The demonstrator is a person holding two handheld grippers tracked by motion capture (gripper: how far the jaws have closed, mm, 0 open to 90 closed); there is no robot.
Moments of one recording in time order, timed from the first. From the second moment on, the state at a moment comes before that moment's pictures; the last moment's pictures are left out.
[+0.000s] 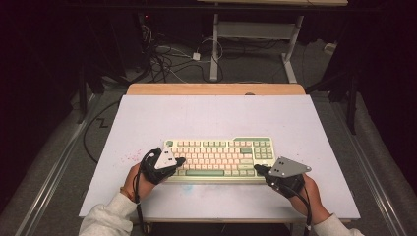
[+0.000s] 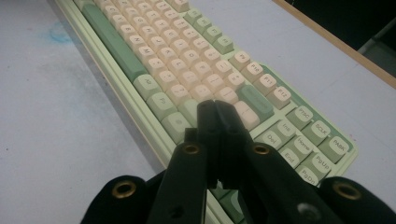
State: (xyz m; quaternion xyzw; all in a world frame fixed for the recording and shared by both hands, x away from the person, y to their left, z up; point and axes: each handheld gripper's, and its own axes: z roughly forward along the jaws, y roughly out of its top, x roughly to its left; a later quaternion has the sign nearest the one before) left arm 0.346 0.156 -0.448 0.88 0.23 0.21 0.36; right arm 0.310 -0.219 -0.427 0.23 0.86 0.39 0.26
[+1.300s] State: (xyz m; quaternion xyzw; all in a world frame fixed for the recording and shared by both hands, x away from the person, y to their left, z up) left arm 0.362 0.148 -0.453 0.89 0.24 0.19 0.34; right arm 0.310 -0.219 -0.427 0.23 0.86 0.39 0.26
